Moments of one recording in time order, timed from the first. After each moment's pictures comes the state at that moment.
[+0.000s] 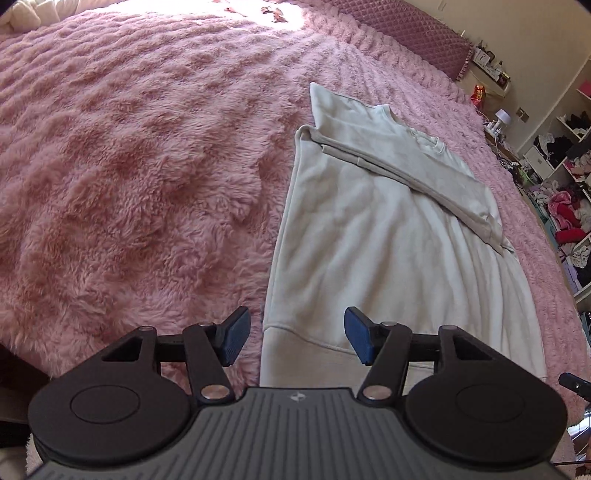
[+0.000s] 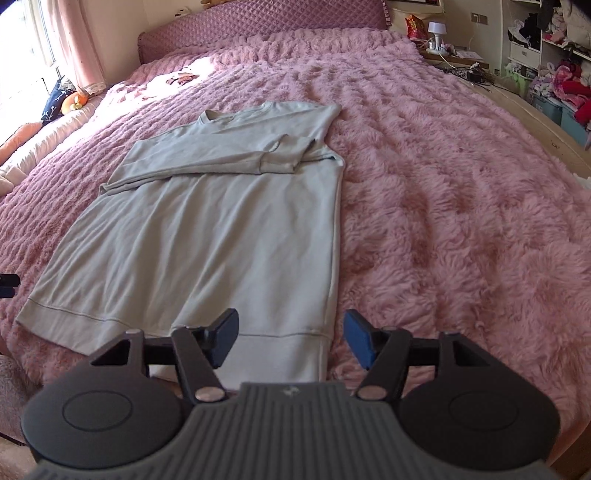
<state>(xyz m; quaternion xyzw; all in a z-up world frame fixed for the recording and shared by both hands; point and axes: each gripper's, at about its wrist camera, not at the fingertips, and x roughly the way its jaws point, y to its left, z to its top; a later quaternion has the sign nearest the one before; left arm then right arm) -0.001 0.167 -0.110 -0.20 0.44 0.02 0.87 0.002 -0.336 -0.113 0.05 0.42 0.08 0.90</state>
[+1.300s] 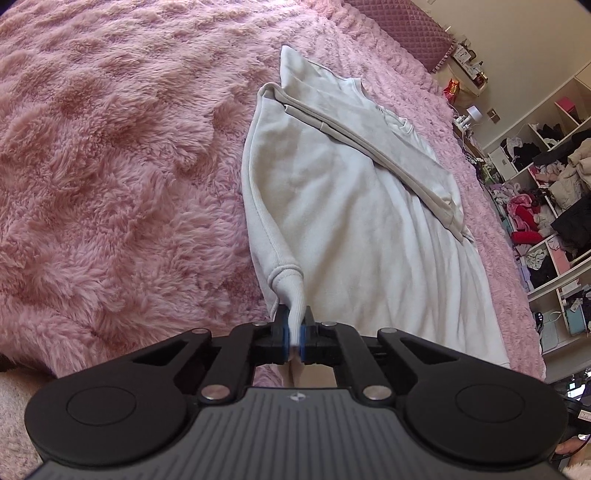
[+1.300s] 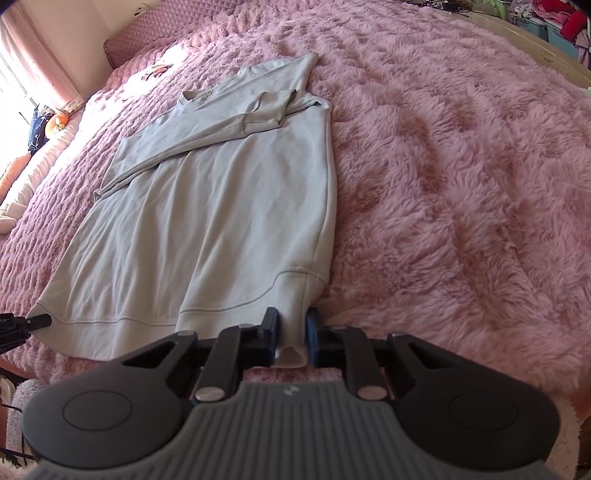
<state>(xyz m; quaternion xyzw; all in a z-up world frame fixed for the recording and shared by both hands) 0.007 0.149 -0.133 -0.28 0.46 -0.06 0.84 0.011 -0.337 -0.132 0.15 0.48 0.07 0.86</state>
